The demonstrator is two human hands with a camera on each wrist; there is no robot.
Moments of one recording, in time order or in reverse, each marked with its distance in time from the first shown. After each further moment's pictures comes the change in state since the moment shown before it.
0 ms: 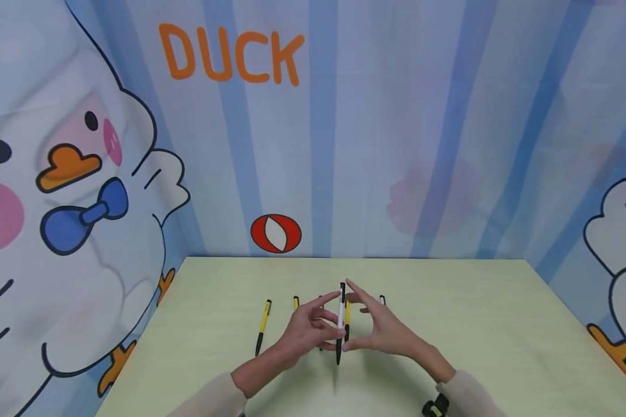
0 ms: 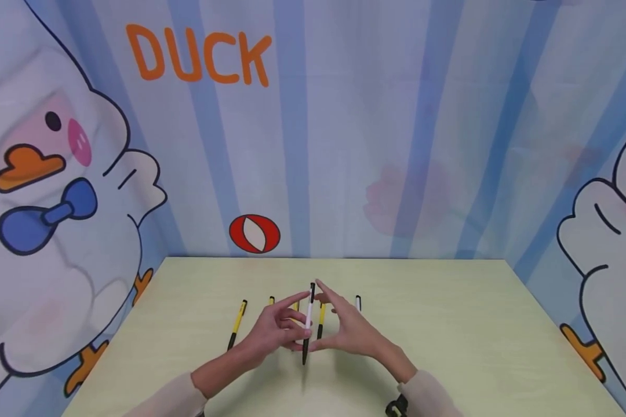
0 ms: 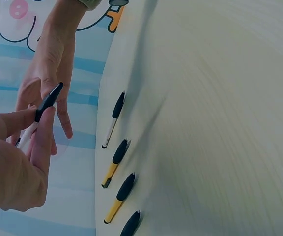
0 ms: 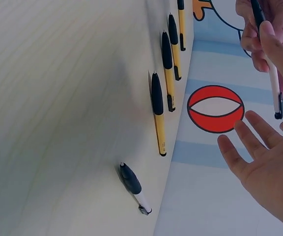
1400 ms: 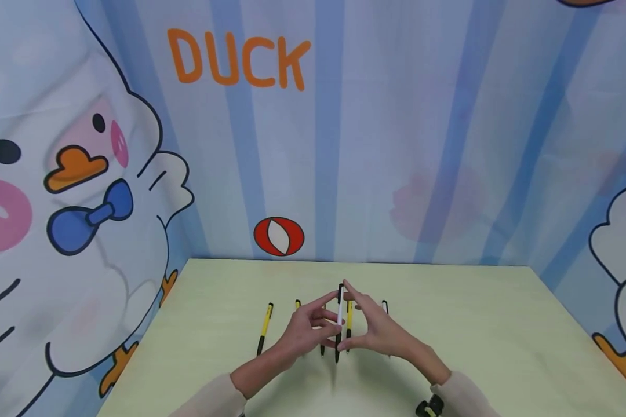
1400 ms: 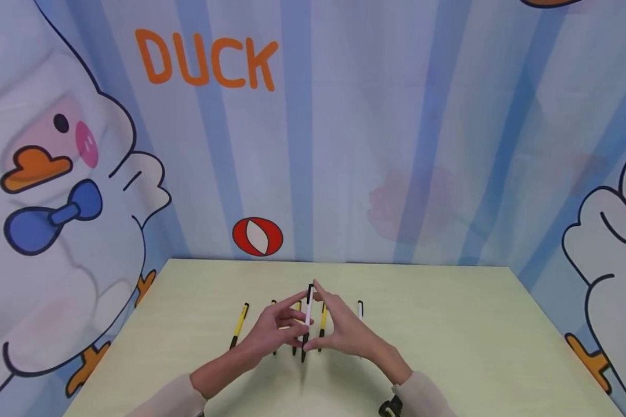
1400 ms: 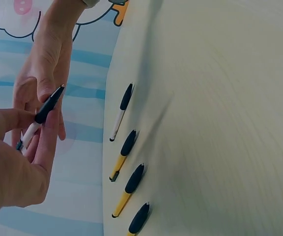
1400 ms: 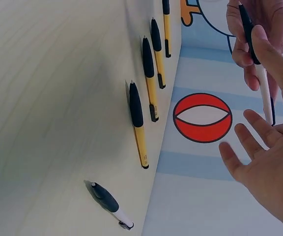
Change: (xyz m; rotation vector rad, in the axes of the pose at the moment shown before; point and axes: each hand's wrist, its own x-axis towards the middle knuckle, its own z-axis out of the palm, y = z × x) left_hand 0.001 0.004 -0.006 0.045 0.012 0.028; right_hand 0.013 -0.013 0.003 -0.041 -0.038 0.029
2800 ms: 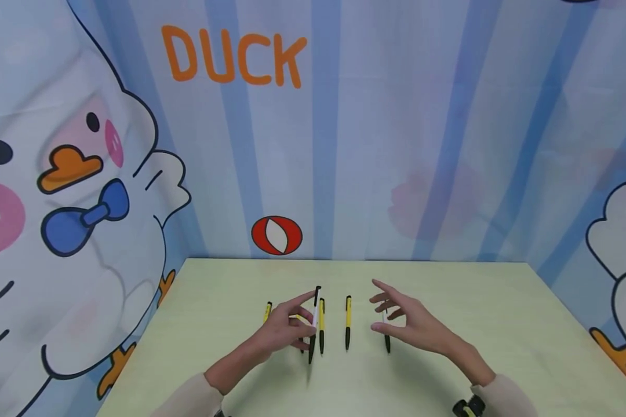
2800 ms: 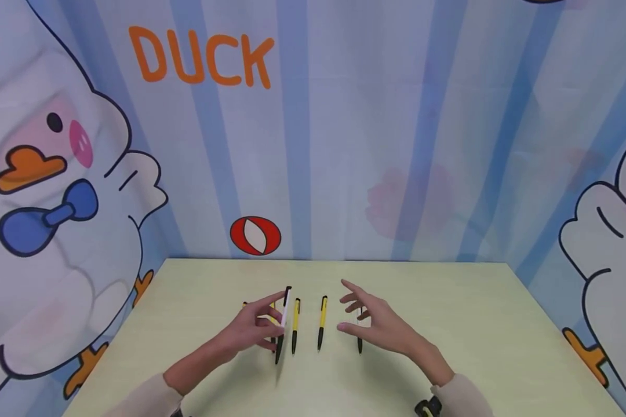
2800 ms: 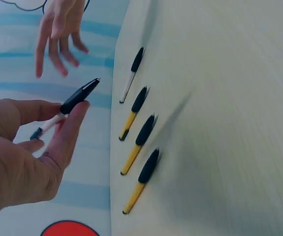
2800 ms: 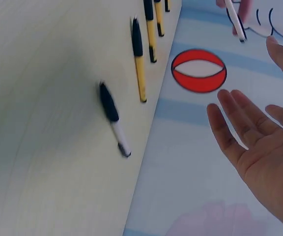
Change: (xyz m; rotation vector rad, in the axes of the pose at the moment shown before) left_hand -0.009 0.001 -0.041 0.117 -0.032 -0.087; right_hand -0.034 0.012 -0.051 -0.026 0.014 0.060
